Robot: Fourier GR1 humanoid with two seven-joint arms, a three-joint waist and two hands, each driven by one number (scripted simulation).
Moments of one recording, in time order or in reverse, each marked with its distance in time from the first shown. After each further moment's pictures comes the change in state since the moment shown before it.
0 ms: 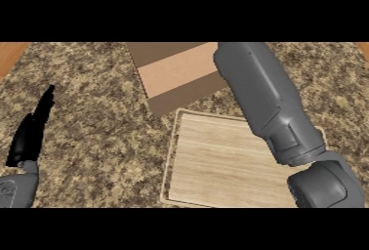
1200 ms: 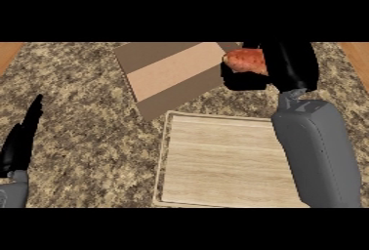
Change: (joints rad) left arm 0.055 0.020 0.034 0.016 0.015 0.018 -0.015; right arm 0.628 -0.090 0.264 -1.023 0.142 0.448 0.044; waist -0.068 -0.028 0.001
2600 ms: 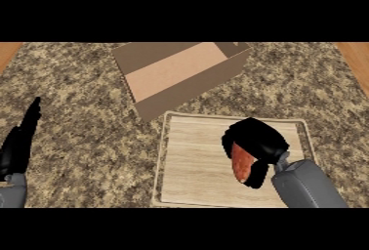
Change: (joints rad) left arm 0.021 0.007 -0.003 -0.012 0.019 0.002 0.003; right arm 0.415 -0.136 0.322 0.021 -0.152 0.278 -0.547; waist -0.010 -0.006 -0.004
